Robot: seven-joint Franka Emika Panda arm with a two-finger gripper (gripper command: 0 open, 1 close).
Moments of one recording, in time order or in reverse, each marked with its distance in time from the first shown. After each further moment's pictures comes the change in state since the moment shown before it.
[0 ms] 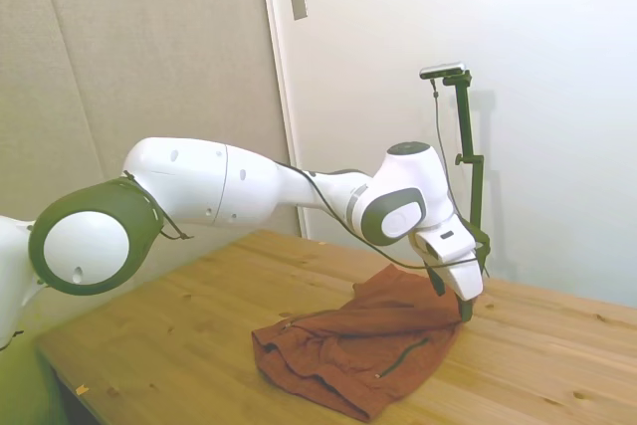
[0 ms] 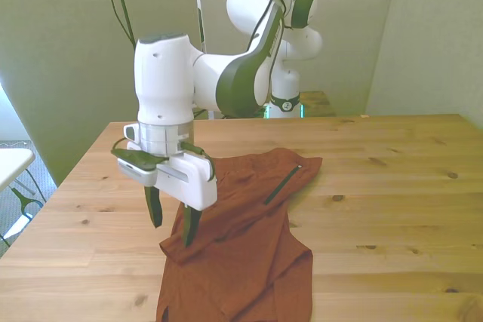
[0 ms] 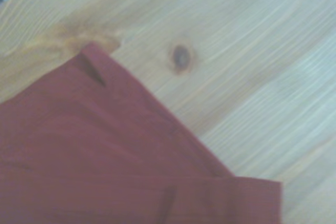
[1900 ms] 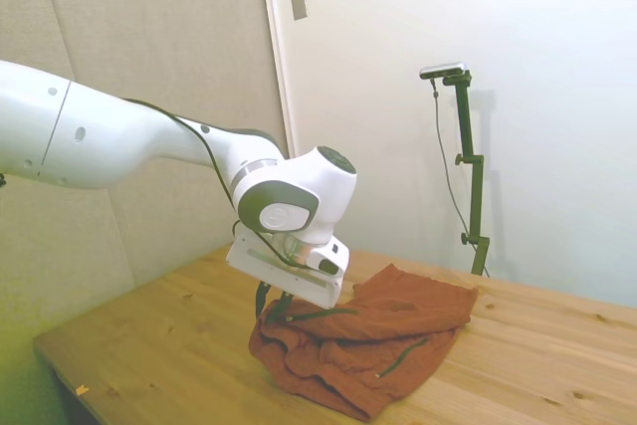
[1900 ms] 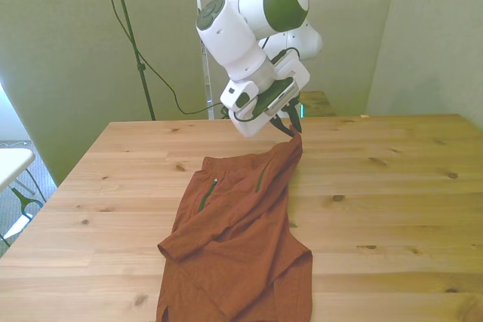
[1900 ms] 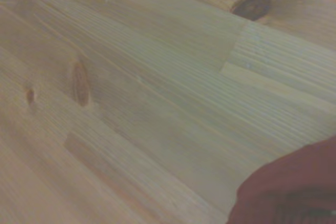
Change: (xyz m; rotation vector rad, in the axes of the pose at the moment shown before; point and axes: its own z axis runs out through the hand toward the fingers) arm -0.175 0.151 -0.108 0.065 -0.762 -1.071
